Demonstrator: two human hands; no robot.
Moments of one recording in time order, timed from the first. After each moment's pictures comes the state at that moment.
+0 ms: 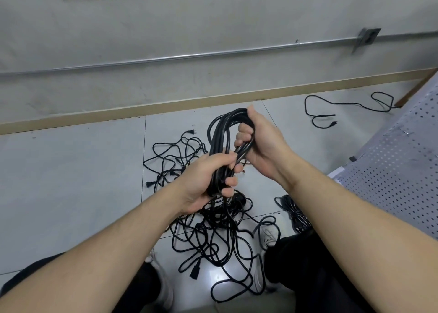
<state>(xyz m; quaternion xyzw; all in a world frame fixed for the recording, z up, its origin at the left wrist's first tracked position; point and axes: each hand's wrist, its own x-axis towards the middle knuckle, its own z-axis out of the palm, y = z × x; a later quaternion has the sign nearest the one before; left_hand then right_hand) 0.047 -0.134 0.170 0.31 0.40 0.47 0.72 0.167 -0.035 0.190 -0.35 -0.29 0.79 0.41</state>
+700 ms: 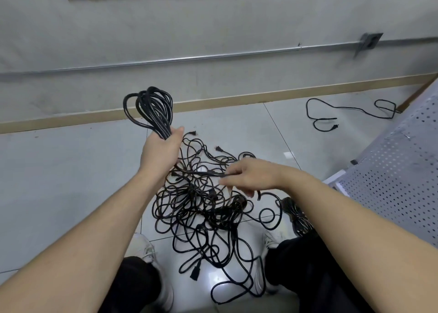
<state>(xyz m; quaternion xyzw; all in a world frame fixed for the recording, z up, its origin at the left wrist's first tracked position) -0.025 -0.113 0.165 0.33 0.74 0.52 0.28 0.185 -0.046 0.159 -0.35 -0.83 0.42 -0.07</state>
